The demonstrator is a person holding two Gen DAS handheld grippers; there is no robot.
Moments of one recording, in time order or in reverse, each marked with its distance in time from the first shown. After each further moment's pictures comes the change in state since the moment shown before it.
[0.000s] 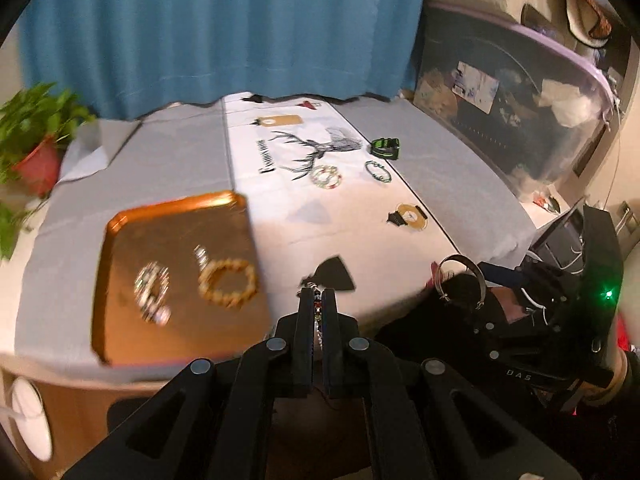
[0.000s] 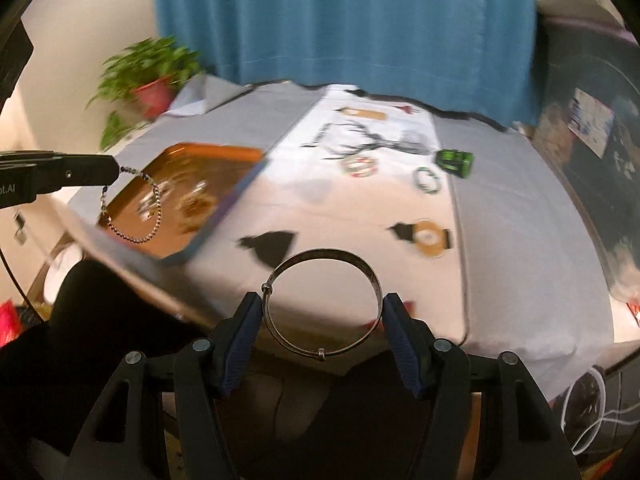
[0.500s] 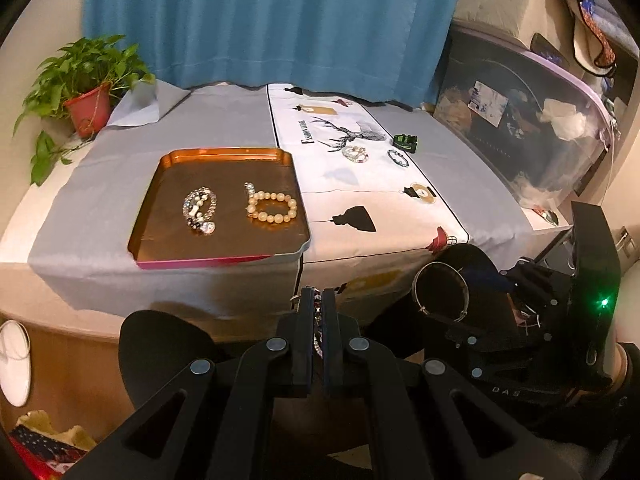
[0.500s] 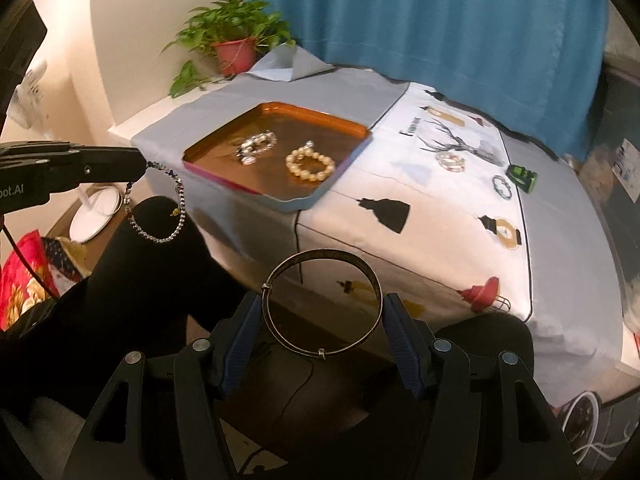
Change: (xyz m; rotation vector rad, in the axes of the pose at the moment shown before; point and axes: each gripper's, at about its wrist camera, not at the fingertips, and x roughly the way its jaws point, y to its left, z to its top) left arm -0.061 0.030 -0.093 -0.125 -0.047 0.021; right arm -0.030 0.103 -0.040 -0.185 0.046 0.092
